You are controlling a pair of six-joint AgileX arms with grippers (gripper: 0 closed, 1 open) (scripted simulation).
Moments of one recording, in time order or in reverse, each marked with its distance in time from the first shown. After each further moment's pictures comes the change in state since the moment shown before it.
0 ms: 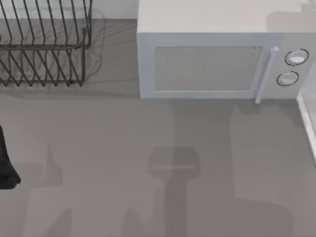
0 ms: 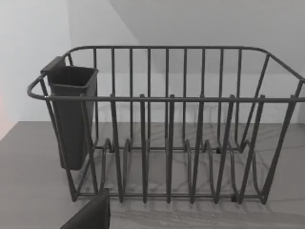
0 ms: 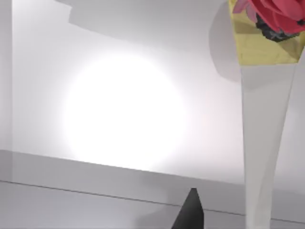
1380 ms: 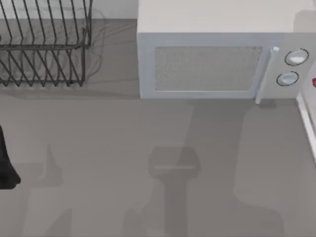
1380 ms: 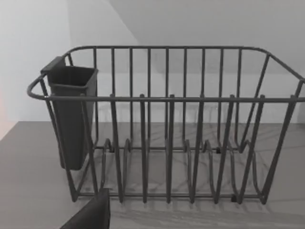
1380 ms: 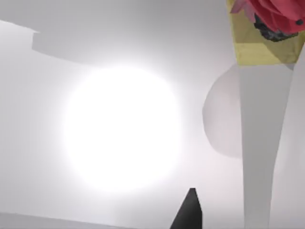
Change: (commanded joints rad) left arm 0.000 0.000 0.000 0.000 0.000 0.000; right arm 0.027 -0.046 -0.327 0.284 0.001 0.046
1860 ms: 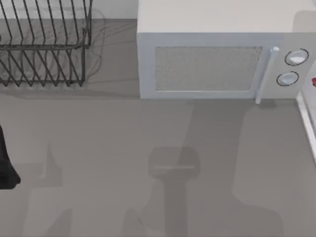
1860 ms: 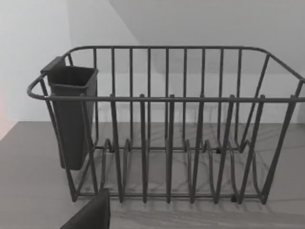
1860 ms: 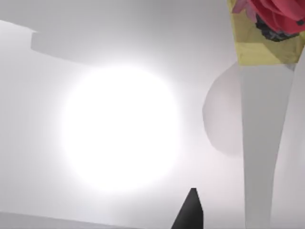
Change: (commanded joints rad) left arm 0.000 0.000 0.000 0.000 0.000 0.000; right arm 0.000 0.000 0.000 0.000 0.000 0.000
